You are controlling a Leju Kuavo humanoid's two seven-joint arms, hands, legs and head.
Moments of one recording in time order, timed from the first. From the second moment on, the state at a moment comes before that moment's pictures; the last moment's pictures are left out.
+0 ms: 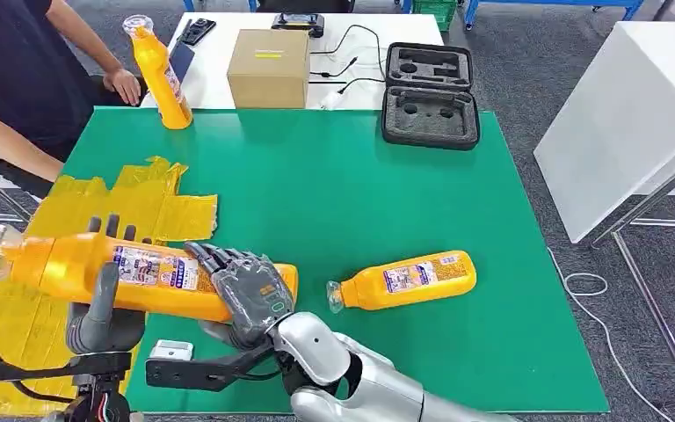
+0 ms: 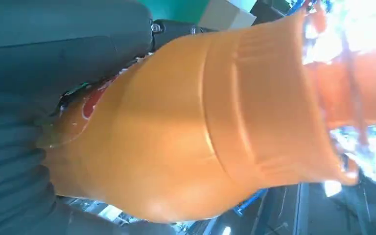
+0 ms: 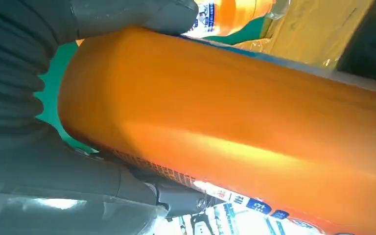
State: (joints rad) left arm 0.14 -0.03 -0.26 -2.02 0.69 0.25 -0.08; right arm -0.45 0.13 1.11 -1.41 0.81 -0.13 0.45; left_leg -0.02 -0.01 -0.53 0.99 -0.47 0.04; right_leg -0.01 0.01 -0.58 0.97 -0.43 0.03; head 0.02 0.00
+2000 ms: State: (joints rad) left arm 0.24 0.02 0.05 -2.15 0.47 0.15 -0.30; right arm 0.07 -0.15 0.67 -1.68 0.88 -0.16 0.39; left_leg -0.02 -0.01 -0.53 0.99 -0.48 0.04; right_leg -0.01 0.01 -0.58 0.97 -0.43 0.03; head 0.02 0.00
